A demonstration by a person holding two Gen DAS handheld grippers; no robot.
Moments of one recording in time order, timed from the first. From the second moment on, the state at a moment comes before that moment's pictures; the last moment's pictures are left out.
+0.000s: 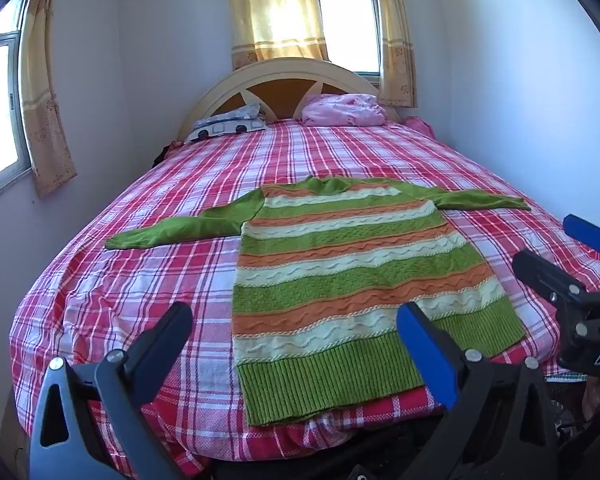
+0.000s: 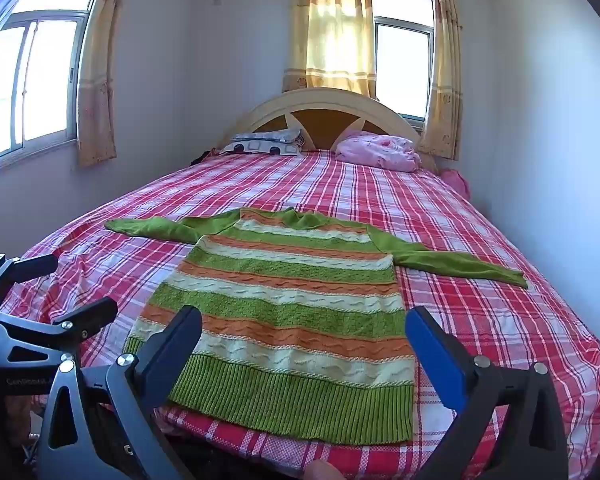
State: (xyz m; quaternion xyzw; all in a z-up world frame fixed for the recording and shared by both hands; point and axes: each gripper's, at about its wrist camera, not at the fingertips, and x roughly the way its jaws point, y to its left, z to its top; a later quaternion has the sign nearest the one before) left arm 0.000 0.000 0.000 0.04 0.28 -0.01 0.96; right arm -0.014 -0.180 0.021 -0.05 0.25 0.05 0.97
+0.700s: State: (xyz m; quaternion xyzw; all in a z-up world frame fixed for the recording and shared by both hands) left arm 0.001 0.005 0.005 0.04 0.28 -0.01 0.96; right arm -0.010 -0.184 0.015 -0.04 0.27 0.04 0.96
